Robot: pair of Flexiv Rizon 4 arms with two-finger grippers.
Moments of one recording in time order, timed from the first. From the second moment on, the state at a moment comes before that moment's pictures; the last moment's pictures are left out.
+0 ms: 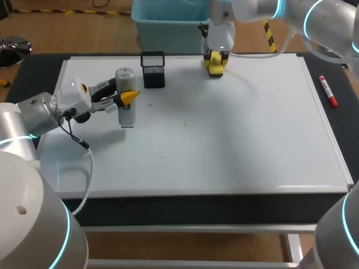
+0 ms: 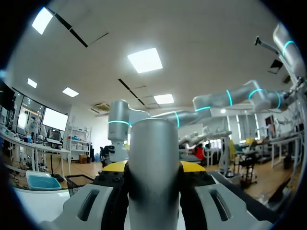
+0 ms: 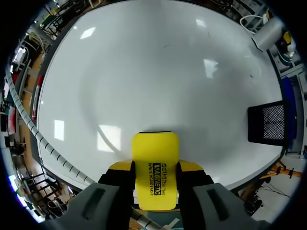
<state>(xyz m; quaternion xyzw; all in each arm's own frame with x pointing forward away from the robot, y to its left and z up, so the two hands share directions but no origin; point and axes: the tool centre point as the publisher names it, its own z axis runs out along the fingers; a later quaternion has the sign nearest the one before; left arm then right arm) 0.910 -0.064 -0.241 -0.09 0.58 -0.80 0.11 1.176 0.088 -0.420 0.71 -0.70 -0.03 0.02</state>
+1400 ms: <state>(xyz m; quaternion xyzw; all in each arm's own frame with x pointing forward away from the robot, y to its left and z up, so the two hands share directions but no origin) 0.910 -0.064 -0.241 -0.09 0.58 -0.80 0.11 1.201 0.062 -0.378 0.58 -0.80 -0.16 -0.03</state>
